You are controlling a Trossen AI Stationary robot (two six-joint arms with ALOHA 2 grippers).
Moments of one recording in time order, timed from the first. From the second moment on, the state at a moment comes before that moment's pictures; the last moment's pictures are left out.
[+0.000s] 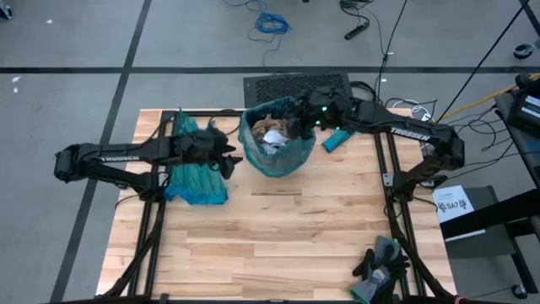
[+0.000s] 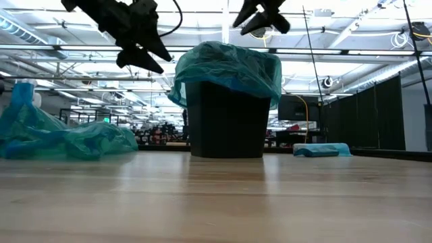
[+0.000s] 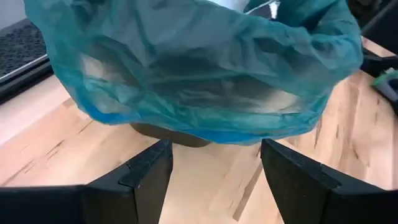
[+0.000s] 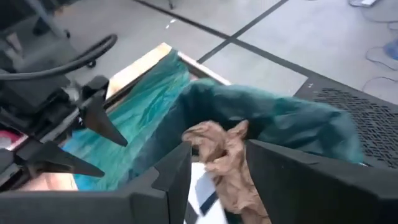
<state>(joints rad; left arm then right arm) 0.18 1.04 0.79 -0.35 -0.14 -0.40 -0.28 1.49 1.53 -0.58 0.23 0.44</state>
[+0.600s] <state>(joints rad) 0.45 0.97 0.79 -0.47 0.08 -0.17 -0.34 1.22 1.22 -0.90 0.39 0.73</state>
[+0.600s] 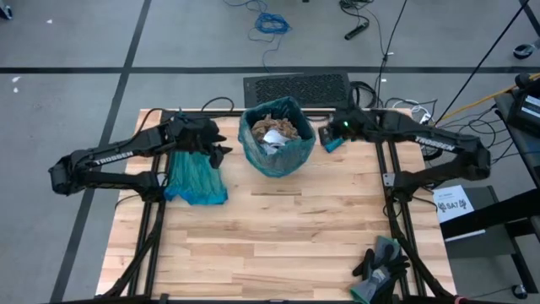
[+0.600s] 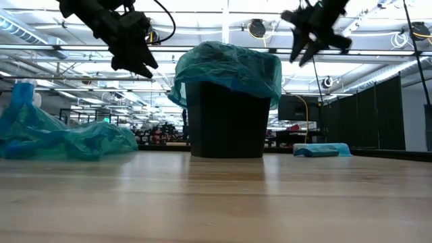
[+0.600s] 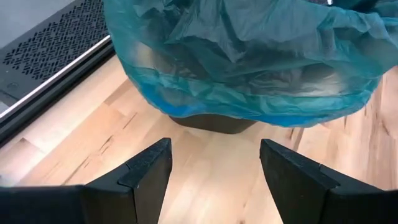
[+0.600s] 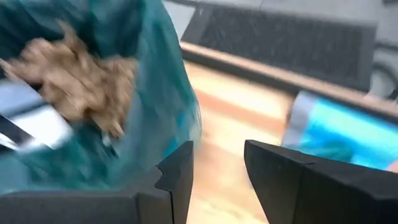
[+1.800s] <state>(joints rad) 0.35 0.98 0.79 -0.24 -0.12 -0.73 -0.71 1.15 0.66 -0.17 -0.63 0.40</state>
